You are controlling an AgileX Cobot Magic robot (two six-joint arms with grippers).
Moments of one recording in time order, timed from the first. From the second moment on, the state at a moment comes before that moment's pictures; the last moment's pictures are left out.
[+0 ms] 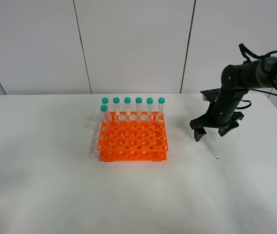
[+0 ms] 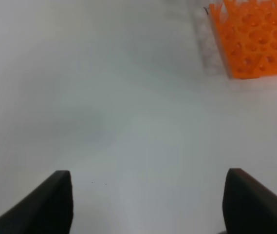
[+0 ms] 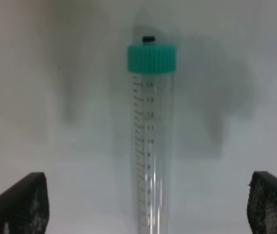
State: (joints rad) left arm -0.02 0.00 -0.49 -0.04 1.06 0.06; right arm 0.15 2.13 -1.42 0.03 0.82 -0.06
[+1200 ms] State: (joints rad) left arm -0.02 0.00 -0.49 -0.04 1.06 0.06; right arm 0.15 2.16 -1.50 0.02 0.90 -0.09
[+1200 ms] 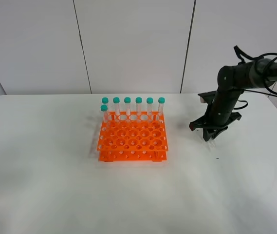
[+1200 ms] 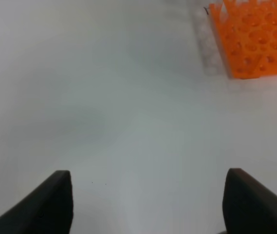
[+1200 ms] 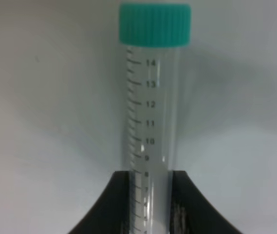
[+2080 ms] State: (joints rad) left arm -0.02 0.00 -0.49 -0.04 1.06 0.06; right arm 0.20 1.43 -1.11 0.12 0.84 -0.13
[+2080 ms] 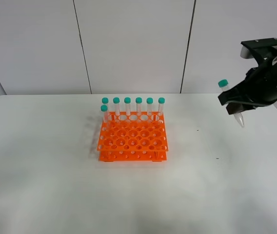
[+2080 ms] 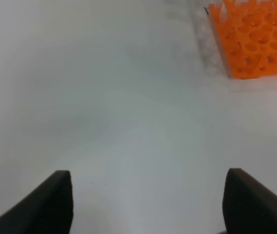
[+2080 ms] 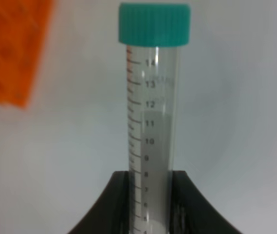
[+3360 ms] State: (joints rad) left arm -0.02 0.10 -0.59 -0.08 0.99 0.02; right arm 0.50 1.47 -1.01 0.82 0.73 -1.02
